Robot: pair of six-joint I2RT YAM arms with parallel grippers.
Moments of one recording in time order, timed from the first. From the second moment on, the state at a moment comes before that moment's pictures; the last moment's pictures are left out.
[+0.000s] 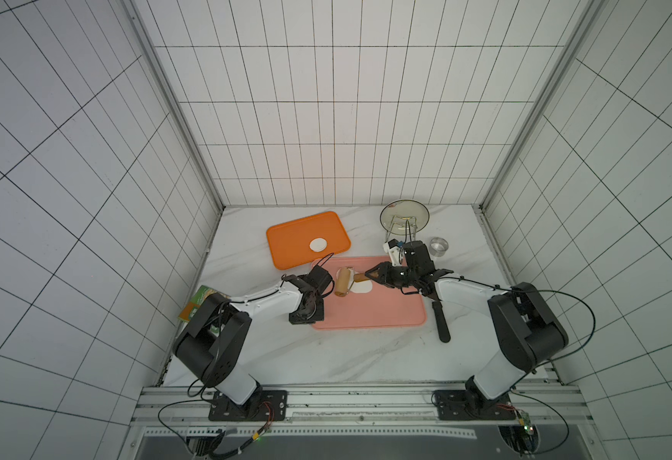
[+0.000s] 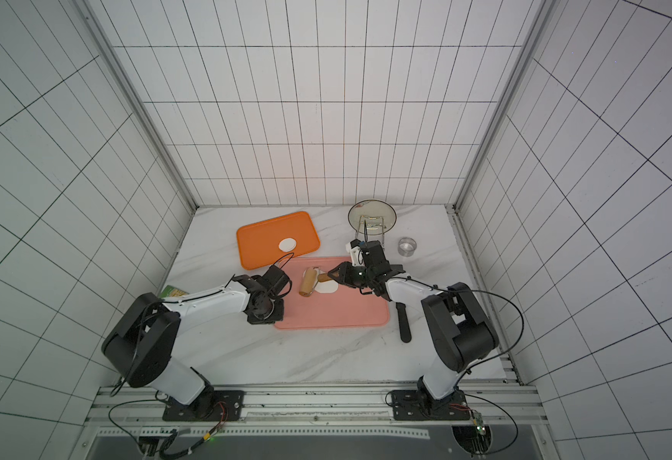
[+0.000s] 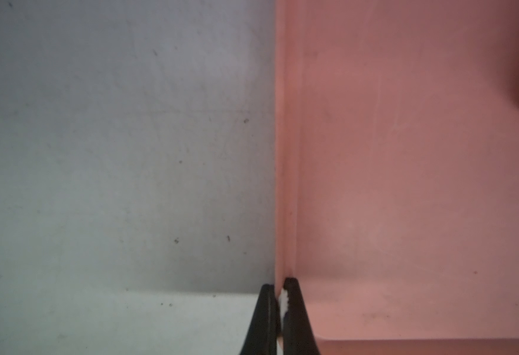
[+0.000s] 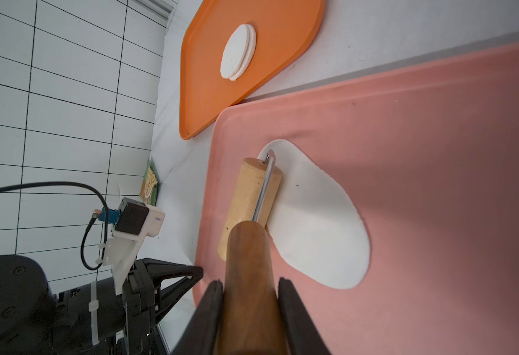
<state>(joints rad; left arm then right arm) -0.60 1.59 0.87 -0.71 -0.07 -0.66 0.55 1.68 0.88 0.10 -0.53 0.67</state>
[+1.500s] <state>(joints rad) -0.62 1.59 0.87 -0.71 -0.09 -0.67 0.53 1.70 0.84 0.18 -0.52 0.72</state>
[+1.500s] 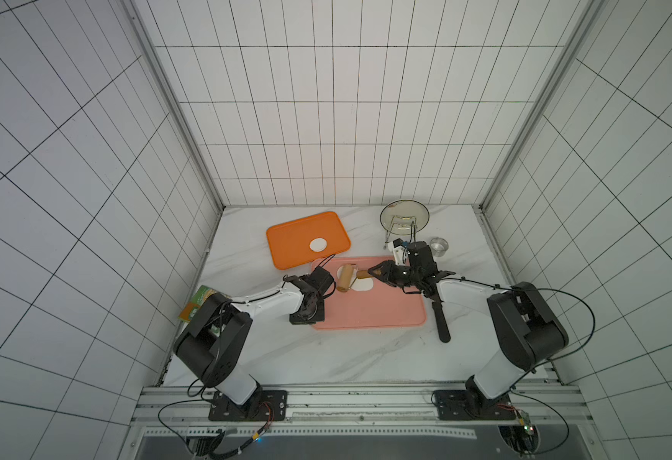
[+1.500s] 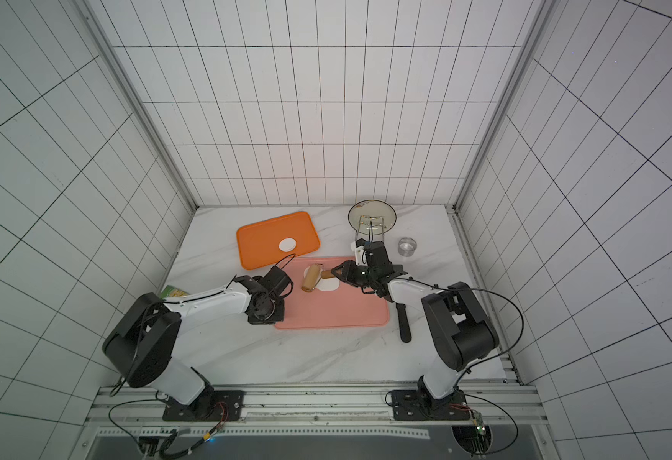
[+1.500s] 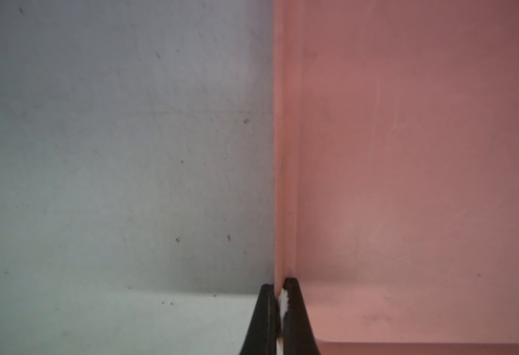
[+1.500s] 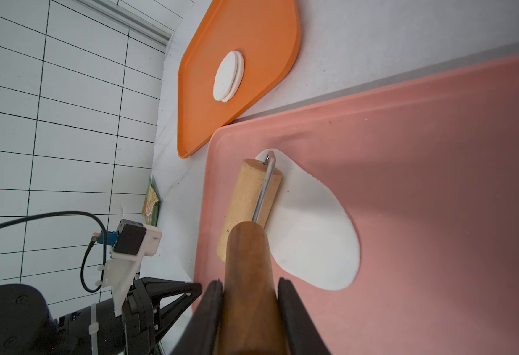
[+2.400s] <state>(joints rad) -0.60 1.59 0.87 -0.71 -0.07 -0.68 0.39 1.52 0.66 0.19 -0.54 0.73</state>
